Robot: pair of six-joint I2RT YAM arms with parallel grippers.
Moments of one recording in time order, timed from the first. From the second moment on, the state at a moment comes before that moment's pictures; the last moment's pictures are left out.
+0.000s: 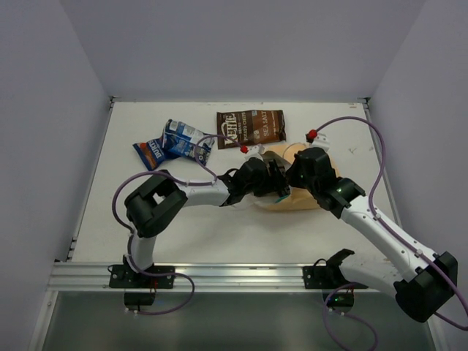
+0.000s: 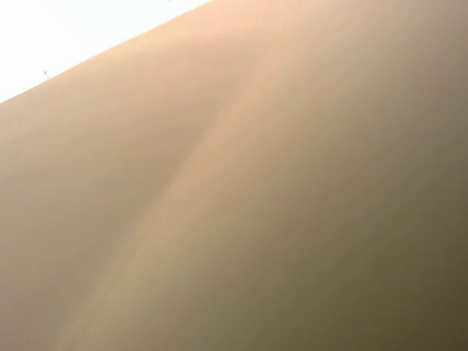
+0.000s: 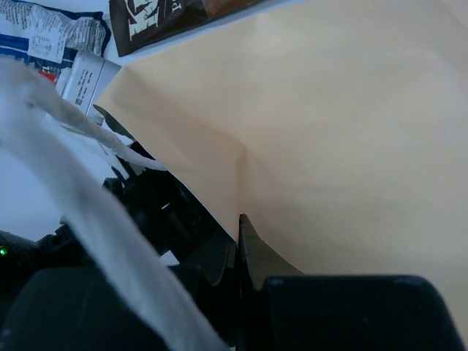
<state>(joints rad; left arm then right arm) -0.93 1.95 1.15 0.26 -0.06 -1.02 0.58 1.04 0.88 -0.46 0.29 0.62</state>
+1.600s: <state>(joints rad) -0.49 1.07 0.66 -0.12 0.03 -0.69 0.55 1.01 0.85 -0.38 0.35 0.27</state>
